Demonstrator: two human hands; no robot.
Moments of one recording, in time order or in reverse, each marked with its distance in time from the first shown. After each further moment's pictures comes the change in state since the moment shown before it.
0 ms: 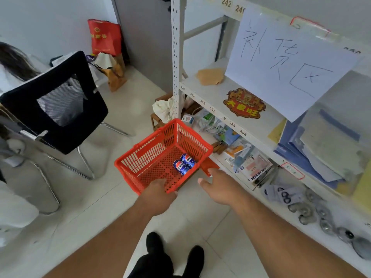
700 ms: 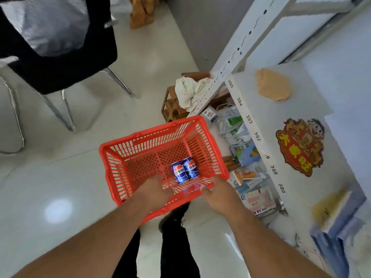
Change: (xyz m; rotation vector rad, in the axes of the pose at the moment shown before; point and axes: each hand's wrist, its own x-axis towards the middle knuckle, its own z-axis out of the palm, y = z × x) left_hand 0.199 -0.044 -0.011 -0.320 -0.111 -0.318; right_hand 0.229 -0.041 0.008 -0.194 -0.177 0.101
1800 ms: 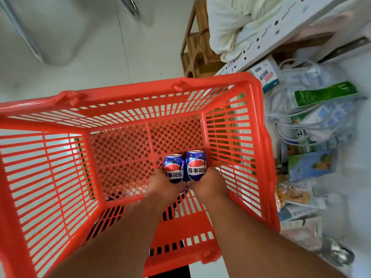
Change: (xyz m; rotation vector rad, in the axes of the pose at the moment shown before) left_hand 0.282 -0.049 0.170 -0.483 0.087 -0.417; right_hand 0.304 0.066 0.156 -0.027 -0.171 0.207
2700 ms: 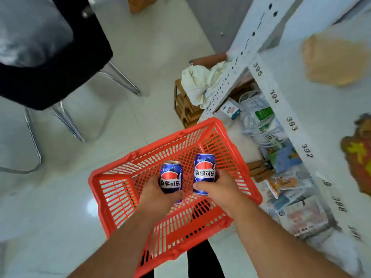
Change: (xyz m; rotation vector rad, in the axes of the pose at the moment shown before) left_hand -0.190 0.073 -0.159 0.000 0.091 0.319; right_hand -0.150 -0.037 -0.088 0.690 -0.073 -0.155
